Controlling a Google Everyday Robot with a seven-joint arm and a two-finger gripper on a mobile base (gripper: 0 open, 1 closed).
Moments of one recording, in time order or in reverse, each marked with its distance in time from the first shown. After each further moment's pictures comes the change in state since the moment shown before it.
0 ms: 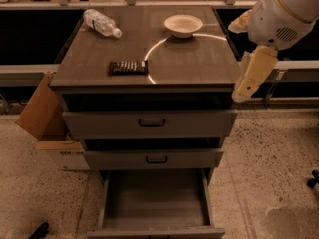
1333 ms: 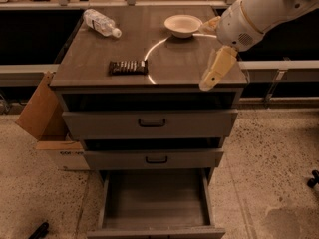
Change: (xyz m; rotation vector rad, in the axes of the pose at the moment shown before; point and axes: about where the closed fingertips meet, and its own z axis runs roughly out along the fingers) arm -0.038 -0.055 0.075 -0.040 -0.251 -0.024
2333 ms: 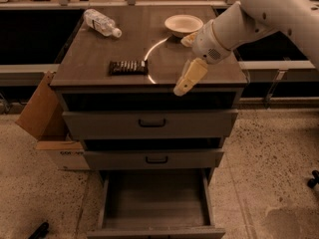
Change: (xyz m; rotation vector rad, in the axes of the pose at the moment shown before) arm -0.009 -0.017 0.074 0.014 -0.062 0.080
